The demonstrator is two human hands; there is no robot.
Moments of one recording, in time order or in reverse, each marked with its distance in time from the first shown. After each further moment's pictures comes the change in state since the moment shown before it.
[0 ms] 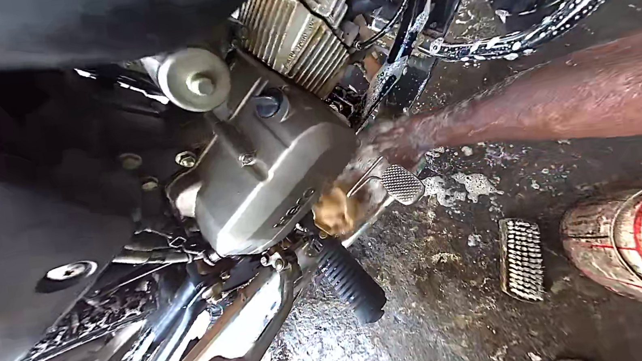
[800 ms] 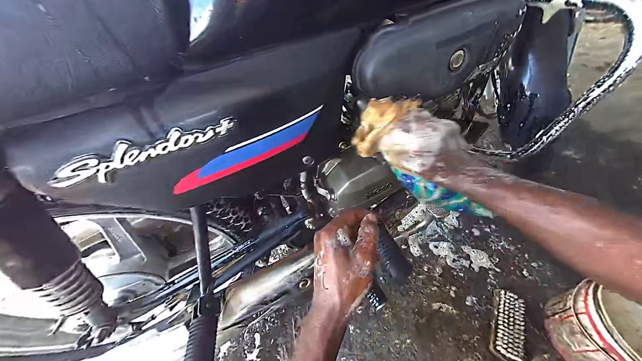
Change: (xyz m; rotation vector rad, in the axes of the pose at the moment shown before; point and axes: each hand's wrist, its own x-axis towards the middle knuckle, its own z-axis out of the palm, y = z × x) left_hand -0.009 0.008 -0.015 0.101 0.025 -0.132; right_hand 0.045 -0.167 -0.130 -0.408 0.994 0.301
